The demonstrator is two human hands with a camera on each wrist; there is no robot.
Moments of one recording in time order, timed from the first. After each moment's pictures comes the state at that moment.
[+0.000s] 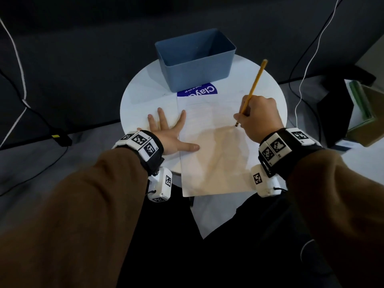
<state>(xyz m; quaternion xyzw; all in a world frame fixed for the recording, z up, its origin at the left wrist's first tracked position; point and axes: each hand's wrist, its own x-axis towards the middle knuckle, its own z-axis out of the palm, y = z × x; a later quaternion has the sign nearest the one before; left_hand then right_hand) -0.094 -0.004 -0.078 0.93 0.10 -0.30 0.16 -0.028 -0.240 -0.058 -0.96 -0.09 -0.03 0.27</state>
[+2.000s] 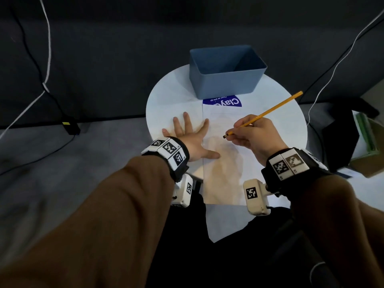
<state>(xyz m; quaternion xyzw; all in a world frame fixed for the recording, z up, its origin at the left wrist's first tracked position) -0.098 0.005 -0.086 0.94 0.08 -0.26 0.18 -0.059 -0.176 -0.049 -0.75 0.00 0.17 0.63</state>
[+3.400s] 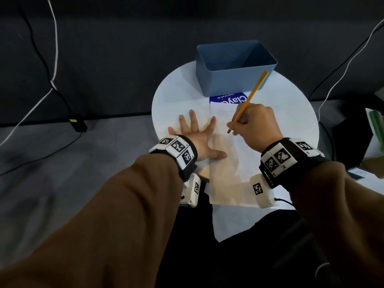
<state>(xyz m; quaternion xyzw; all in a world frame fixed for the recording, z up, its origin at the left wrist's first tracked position) -0.094 0.004 -0.088 0.94 0.08 -0.28 0.16 -0.034 -0.157 -0.057 -0.93 -0.19 0.01 0.30</state>
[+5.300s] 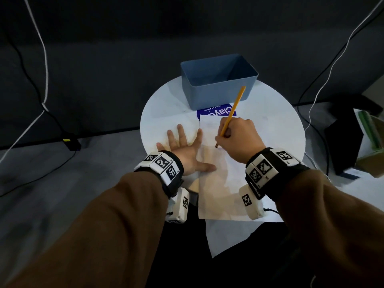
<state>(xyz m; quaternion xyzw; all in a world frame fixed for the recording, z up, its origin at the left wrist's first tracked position) -0.093 0.000 -0.083 0.94 0.09 -0.29 0.15 -0.035 -0.153 -0.054 -0.94 -0.20 0.04 0.28</state>
